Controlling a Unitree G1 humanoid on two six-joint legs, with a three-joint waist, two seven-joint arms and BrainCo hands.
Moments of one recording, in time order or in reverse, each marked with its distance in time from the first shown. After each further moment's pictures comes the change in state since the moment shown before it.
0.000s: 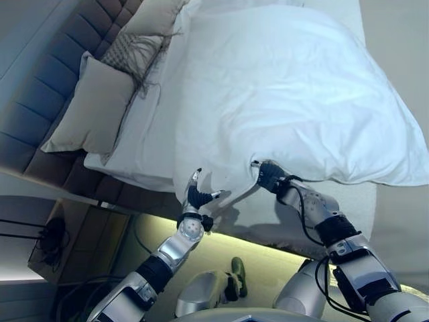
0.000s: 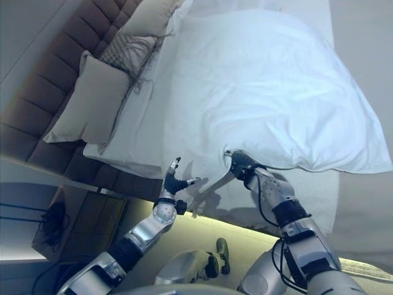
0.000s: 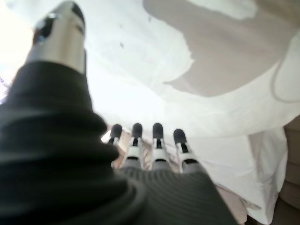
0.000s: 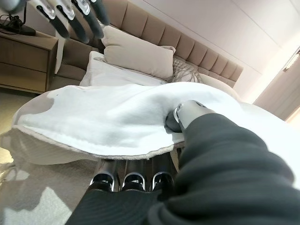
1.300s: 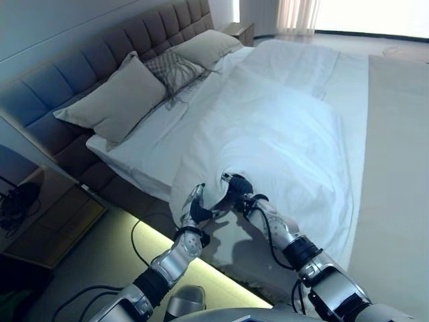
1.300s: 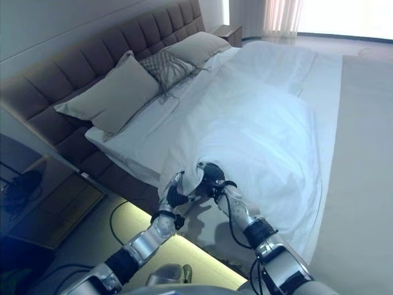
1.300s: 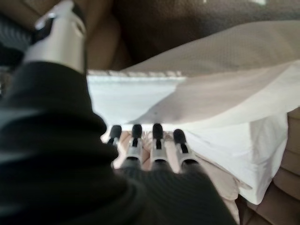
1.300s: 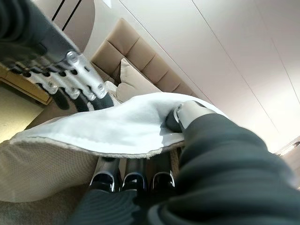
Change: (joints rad) left arm 0.088 0.024 -0.070 -0.008 0.249 0.106 -0.075; right arm 0.109 0.217 0.168 -0.005 -0.019 -0.302 -0.019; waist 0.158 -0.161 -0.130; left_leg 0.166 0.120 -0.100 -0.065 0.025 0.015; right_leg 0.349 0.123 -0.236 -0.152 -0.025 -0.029
